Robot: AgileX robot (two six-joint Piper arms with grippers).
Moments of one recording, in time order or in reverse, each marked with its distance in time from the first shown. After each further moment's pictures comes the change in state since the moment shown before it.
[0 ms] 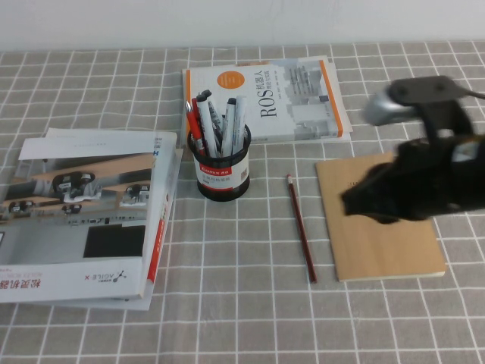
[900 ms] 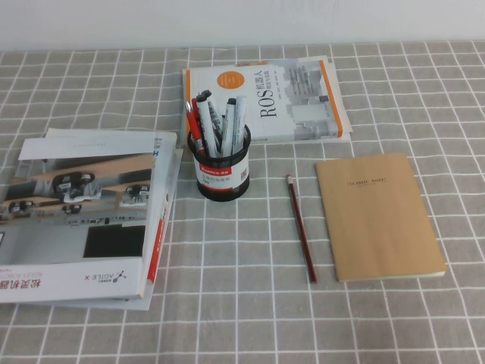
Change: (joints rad) right arm -0.383 -0.846 0.678 0.365 -0.086 -0.084; left arm 0.000 0.000 0.000 0.000 0.000 0.000
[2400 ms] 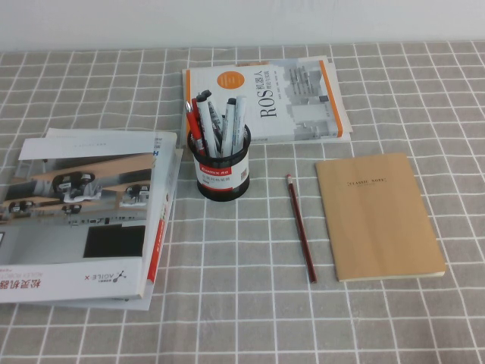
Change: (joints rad) right arm 0.000 -0.489 0.357 -0.426 -0.247 0.023; left arm 0.000 0.000 0.000 0.000 0.000 0.000
